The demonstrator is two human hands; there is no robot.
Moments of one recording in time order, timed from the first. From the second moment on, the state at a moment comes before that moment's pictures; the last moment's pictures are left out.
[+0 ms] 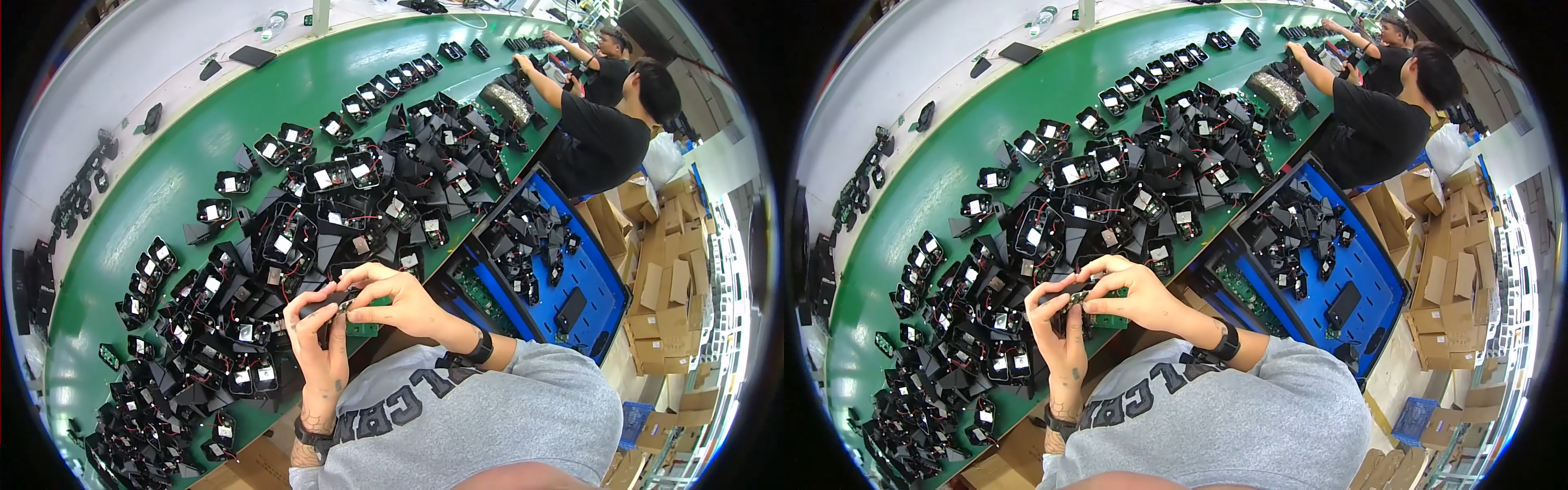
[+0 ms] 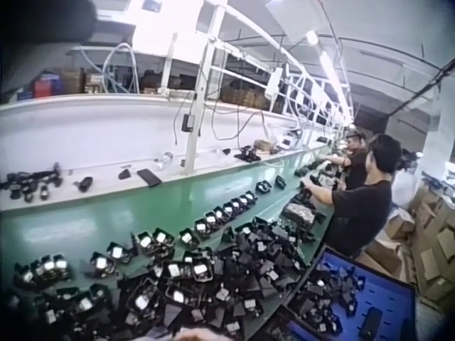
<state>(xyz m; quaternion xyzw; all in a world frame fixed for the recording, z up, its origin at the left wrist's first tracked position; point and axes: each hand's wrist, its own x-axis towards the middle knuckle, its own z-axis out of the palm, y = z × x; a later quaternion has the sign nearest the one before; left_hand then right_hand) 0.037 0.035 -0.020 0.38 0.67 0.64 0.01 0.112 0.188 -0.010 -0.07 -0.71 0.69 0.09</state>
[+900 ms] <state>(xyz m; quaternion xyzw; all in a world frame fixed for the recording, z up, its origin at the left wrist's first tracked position) 0.053 0.034 -0.021 0.36 0.70 0.62 -0.02 0.119 0.176 -0.016 -0.11 -0.67 0.72 0.14</state>
